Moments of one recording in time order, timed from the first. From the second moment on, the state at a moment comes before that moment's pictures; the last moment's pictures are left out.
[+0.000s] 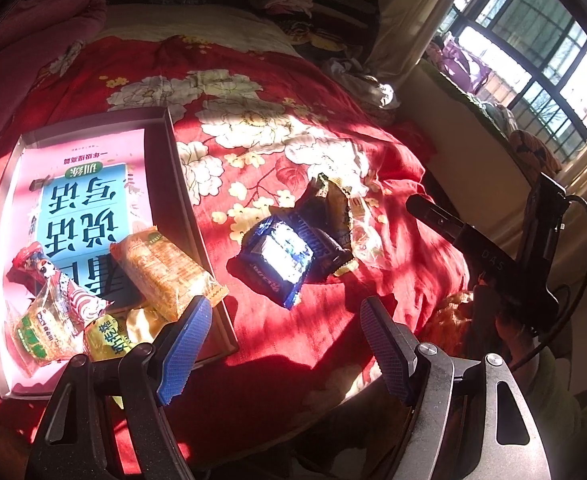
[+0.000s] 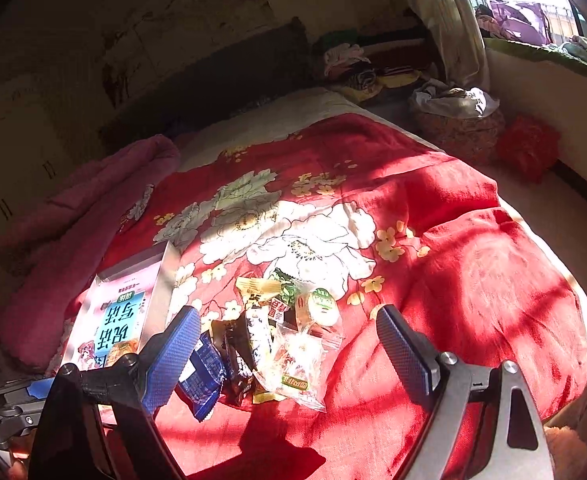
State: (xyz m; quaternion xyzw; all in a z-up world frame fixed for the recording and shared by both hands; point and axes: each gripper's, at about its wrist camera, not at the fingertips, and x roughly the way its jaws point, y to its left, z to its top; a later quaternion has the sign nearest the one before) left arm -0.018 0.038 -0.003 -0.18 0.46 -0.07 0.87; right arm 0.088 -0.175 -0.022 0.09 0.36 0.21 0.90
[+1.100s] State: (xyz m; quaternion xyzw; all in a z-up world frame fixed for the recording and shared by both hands) left arm 0.065 -0.009 -0.057 -0.04 0.52 -0.09 0.85; right arm 0.121 -0.152 -0.084 0.06 0.47 0.23 0.85
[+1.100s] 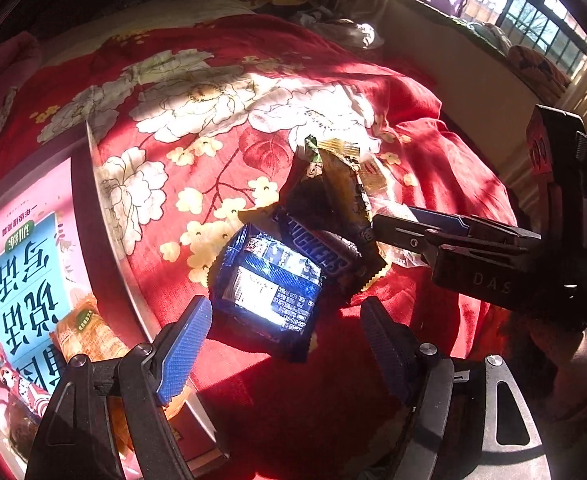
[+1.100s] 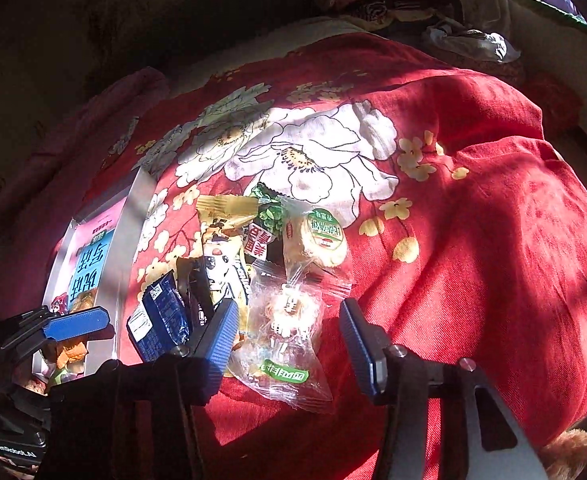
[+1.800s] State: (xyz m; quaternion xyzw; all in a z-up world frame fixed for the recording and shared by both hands) left arm 0.087 -0.018 -0.089 0.00 0.54 -0.07 0.84; right arm 0.130 -0.154 -0.092 0.09 0.49 0.25 0.83
